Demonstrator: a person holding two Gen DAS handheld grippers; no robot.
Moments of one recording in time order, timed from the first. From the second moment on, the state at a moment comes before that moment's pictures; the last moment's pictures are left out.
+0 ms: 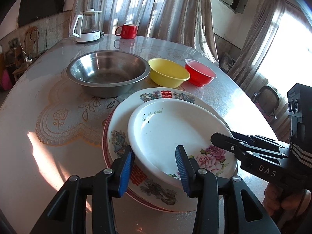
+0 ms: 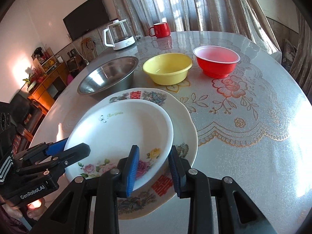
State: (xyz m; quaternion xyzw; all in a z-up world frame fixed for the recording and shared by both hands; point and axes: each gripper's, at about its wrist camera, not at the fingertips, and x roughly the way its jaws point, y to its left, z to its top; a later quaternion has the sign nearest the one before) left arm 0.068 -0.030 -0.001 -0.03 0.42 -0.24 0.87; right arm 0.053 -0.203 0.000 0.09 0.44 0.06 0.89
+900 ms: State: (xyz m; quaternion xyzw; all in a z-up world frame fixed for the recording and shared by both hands) left arm 0.046 -0.035 0.007 -0.01 0.41 -0.24 0.88; right arm 0.054 -0.192 0.001 0.02 0.43 0.03 0.90
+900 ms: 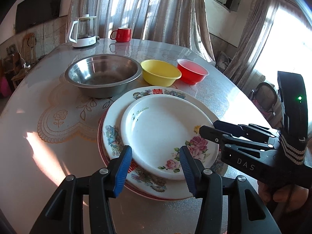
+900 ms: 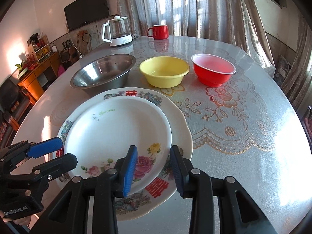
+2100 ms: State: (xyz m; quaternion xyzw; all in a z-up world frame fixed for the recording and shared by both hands) left arm 0.037 -0.003 0.014 -0.01 0.41 -0.13 0.90; right arm 0.042 -0.188 0.001 0.02 0.43 0.03 0.90
